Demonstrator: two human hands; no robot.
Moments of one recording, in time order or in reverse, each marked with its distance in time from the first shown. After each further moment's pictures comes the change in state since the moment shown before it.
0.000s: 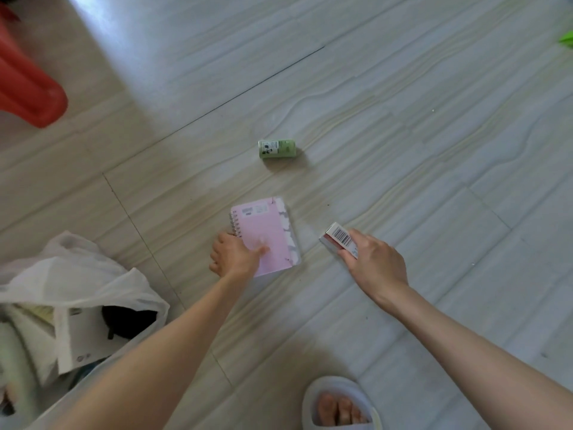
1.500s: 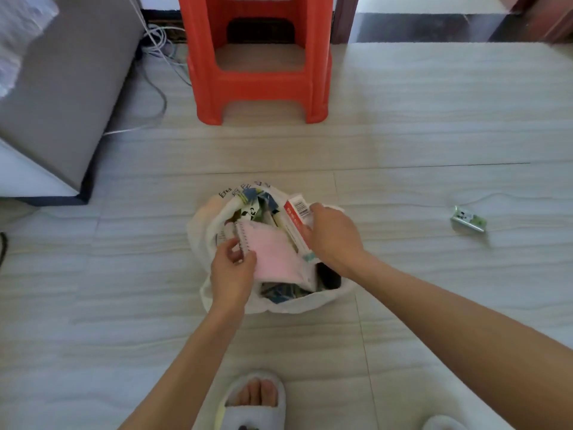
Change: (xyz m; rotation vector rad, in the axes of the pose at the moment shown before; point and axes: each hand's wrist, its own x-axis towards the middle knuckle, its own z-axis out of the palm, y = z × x) left_hand -0.083 -0.248 -0.264 -0.950 0.372 -0.135; right_hand -0.117 -0.390 0.038 -0.150 -0.144 -0.684
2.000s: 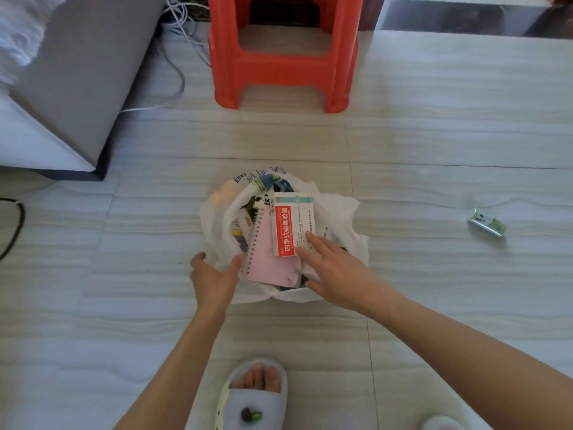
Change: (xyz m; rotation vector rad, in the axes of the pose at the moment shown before) left_hand 0.017 -0.047 -0.036 0.172 0.159 -0.183; right_hand -0.037 0.021 0.043 -0.279 -0.396 -0.375
